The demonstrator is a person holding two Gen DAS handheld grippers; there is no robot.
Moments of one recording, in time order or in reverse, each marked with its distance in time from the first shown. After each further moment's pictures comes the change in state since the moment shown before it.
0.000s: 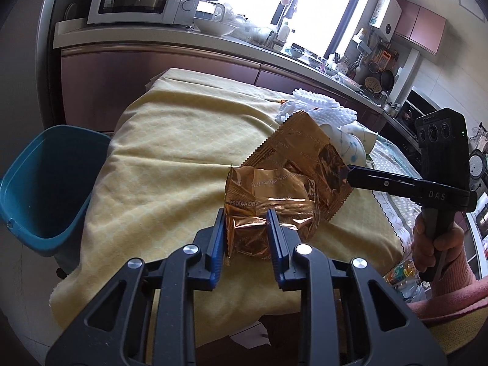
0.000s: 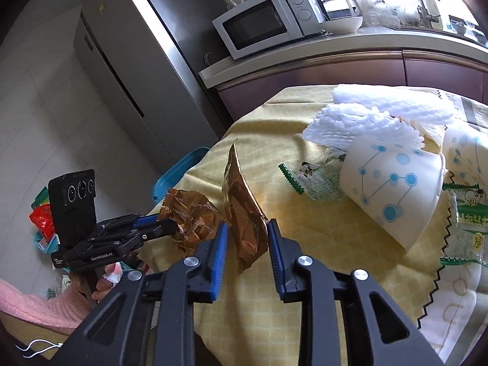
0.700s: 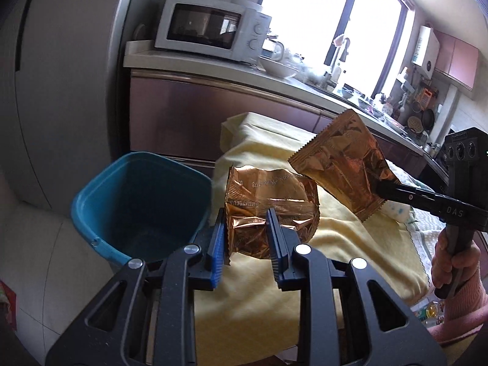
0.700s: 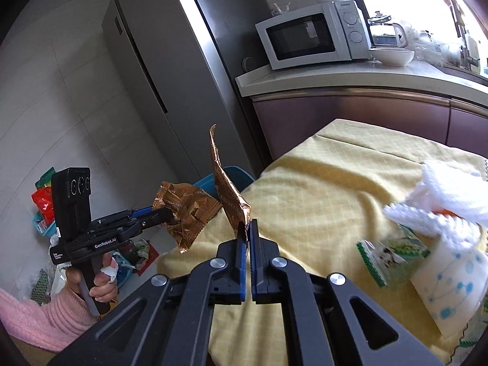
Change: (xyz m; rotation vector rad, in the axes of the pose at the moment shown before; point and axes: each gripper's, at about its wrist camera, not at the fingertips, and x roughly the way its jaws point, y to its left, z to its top) left arm -0.072 0.078 0.028 -0.113 -0.165 0.230; right arm 0.050 0.071 0.057 -0.145 -0.025 0.067
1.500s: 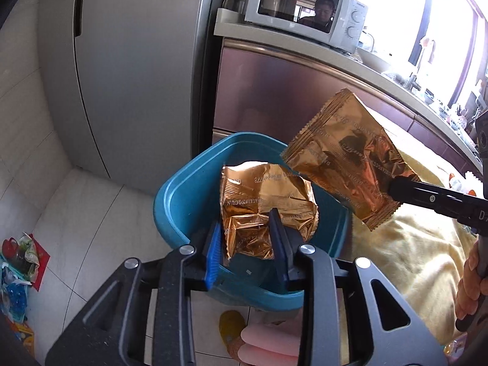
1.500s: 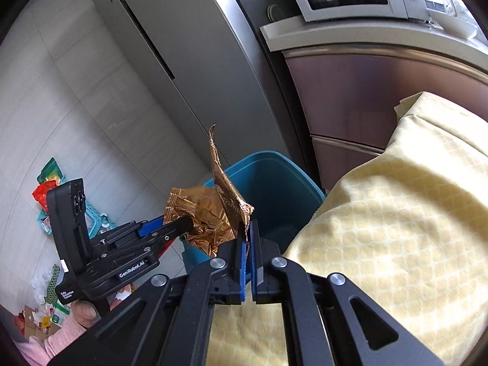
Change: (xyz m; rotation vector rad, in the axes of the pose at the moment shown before) left arm 0.049 0.119 0.010 -0.137 0.095 0.315; right arm 0.166 0.049 0.047 0.028 0.191 0.086
